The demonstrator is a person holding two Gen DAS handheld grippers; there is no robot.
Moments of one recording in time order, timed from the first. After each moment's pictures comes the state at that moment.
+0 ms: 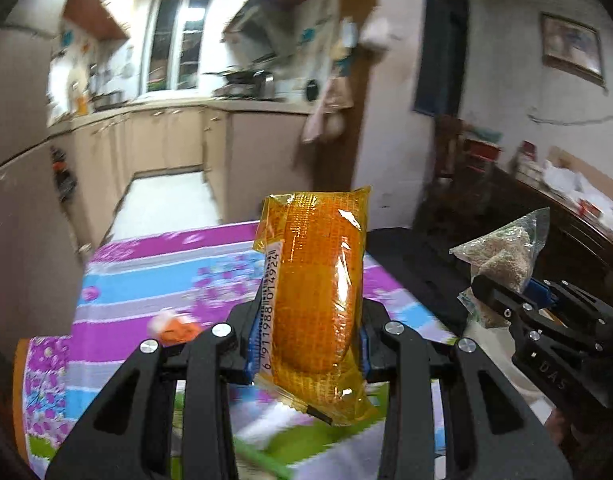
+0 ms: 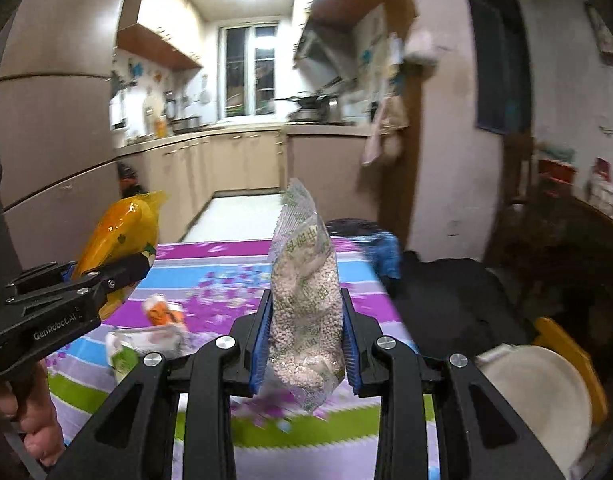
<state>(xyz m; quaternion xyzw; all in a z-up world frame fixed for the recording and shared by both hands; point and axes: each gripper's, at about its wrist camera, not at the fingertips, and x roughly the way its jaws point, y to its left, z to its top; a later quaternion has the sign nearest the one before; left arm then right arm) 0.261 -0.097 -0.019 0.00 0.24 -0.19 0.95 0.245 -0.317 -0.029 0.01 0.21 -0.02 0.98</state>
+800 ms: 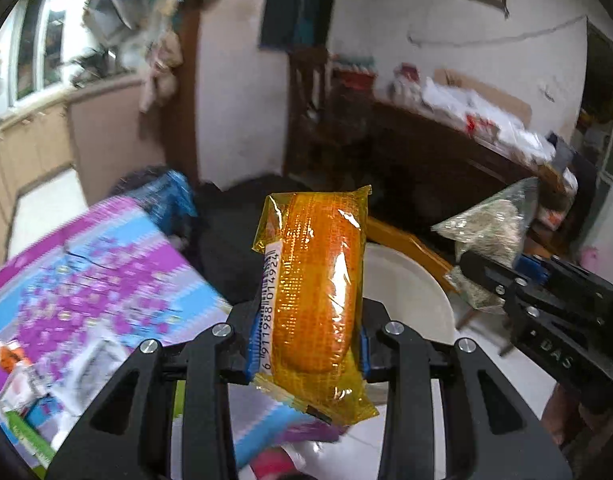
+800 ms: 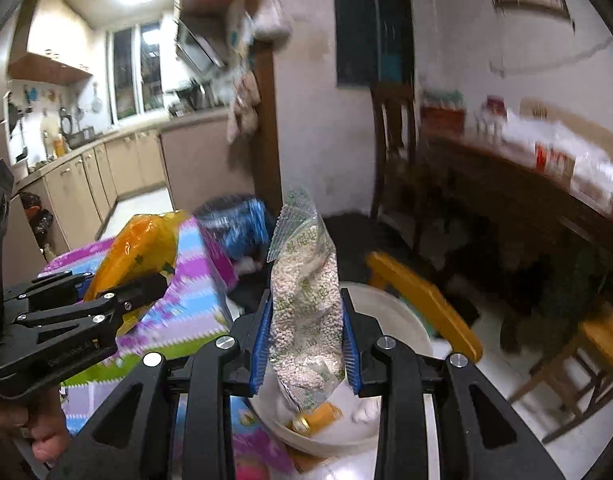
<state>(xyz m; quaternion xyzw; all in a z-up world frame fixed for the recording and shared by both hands) 0.229 -0.338 -0.039 0.07 0.33 -0.39 0.86 0.128 -0.581 -0.041 0.08 0.30 -0.18 0.93</state>
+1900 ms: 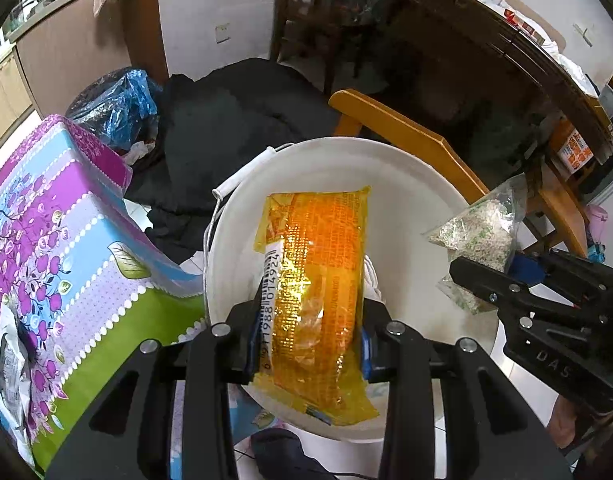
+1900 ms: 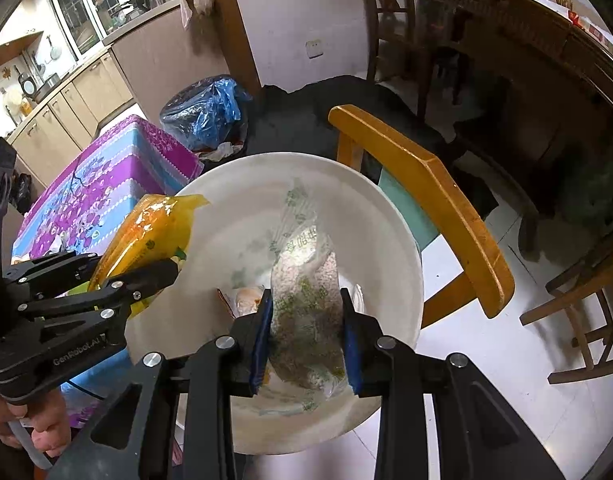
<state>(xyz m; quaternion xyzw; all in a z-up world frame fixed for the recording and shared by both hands) 0.272 -0.451 -0.143 0.14 0.50 -0.37 0.77 0.219 -0.666 -0.162 0.16 0.47 -0.15 0.85</state>
